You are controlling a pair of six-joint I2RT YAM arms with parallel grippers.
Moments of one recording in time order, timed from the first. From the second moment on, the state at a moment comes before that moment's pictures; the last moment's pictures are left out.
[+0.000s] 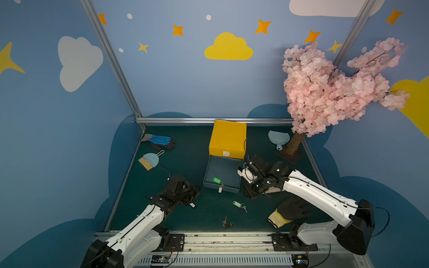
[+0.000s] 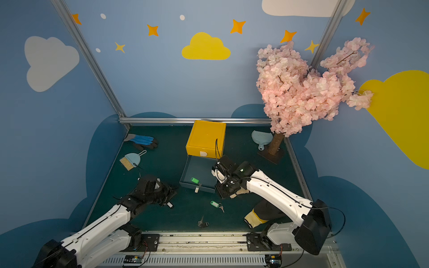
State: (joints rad) left arm -0.42 0.90 0.33 -0.18 0.32 -1.47; right arm 0.86 1.35 1.25 -1.09 -0.20 0.26
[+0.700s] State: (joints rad) left arm -0.42 1.27 0.30 0.19 0.48 -1.48; right arm 0.87 2.01 1.75 -1.21 -0.26 0.13
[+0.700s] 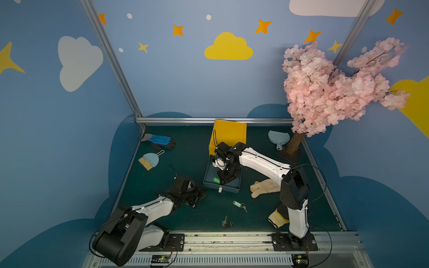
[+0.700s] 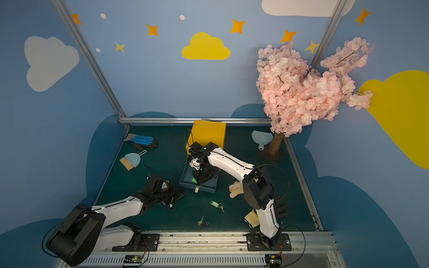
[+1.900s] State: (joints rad) left arm -0.43 1.30 0.36 0.16 0.52 -1.46; right arm 0.85 2.08 1.79 -1.16 -0.21 0.04
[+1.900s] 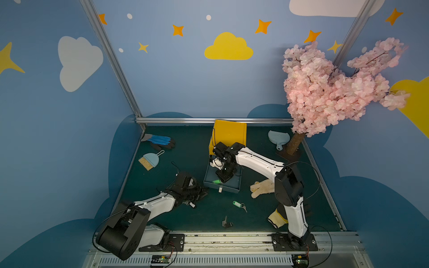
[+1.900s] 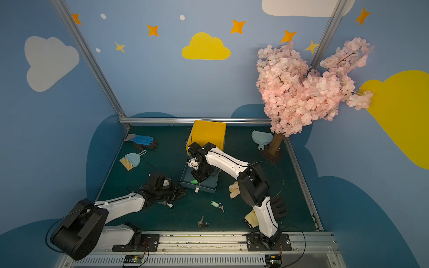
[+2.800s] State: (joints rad) left arm -0.41 1.29 0.35 0.23 0.52 -1.47; right arm 0.83 2.05 1.80 -1.14 -0.21 0.04
